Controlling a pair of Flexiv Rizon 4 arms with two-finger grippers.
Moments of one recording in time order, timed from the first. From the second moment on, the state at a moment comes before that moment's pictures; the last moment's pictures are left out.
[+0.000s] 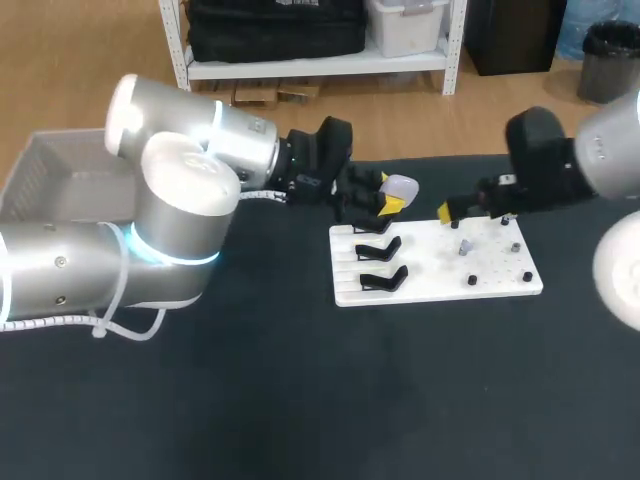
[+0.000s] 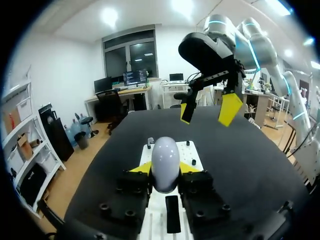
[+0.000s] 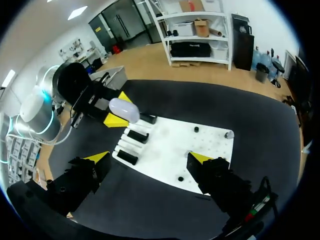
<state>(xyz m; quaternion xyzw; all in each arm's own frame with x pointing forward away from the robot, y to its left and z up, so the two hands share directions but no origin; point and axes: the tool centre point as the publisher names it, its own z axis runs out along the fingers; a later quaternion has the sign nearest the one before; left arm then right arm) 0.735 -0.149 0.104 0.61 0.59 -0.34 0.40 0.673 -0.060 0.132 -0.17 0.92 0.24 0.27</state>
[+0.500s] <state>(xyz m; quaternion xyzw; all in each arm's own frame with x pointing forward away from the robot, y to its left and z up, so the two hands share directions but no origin) 0.723 -0.159 0.107 0.63 0.58 -0.34 0.40 0.684 -0.046 0.122 -0.17 0.92 0.23 0.25</state>
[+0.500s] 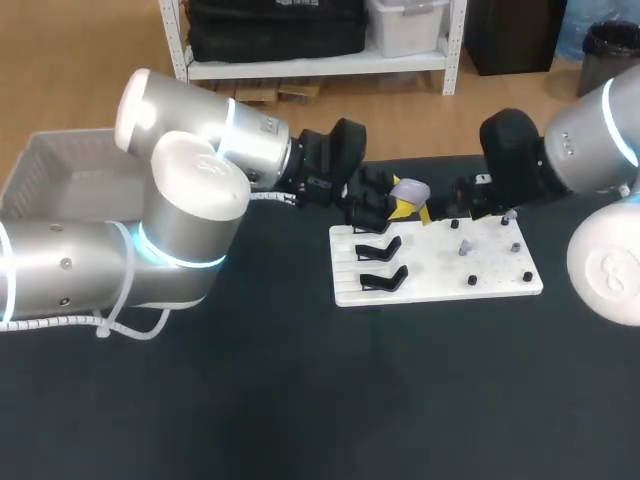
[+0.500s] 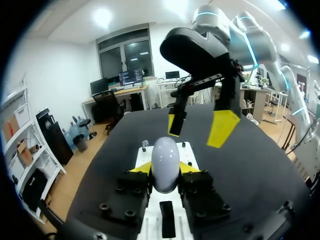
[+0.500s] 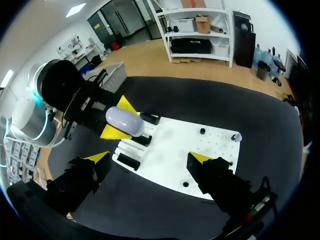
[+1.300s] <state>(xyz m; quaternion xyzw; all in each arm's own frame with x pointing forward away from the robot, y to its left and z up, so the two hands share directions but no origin) 0.708 -0.157 0.108 0.63 0.57 -0.35 0.40 0.691 -0.043 0.125 -0.17 0.93 0.23 0.25</state>
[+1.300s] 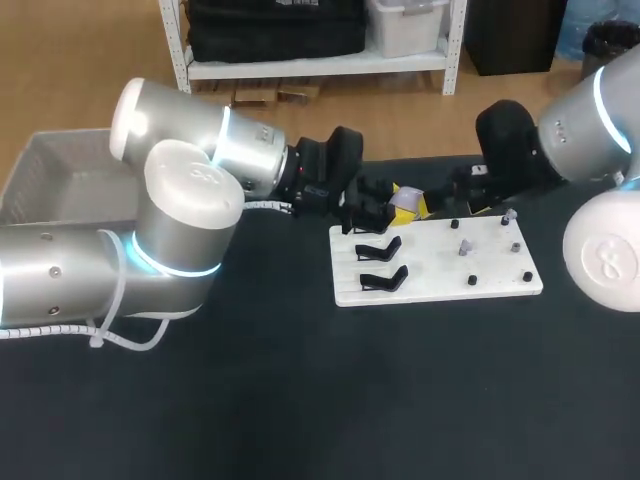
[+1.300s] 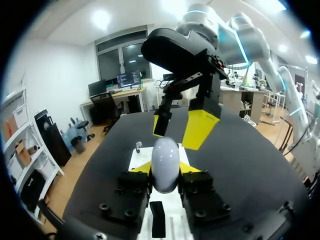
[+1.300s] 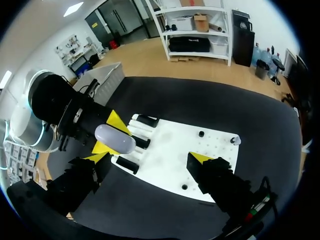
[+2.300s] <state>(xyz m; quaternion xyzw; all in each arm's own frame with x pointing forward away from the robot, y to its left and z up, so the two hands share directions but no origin) 0.713 -0.152 0.128 0.57 0.54 -0.41 0.46 0.714 -0.094 0.145 -0.21 0.92 0.16 0.29</state>
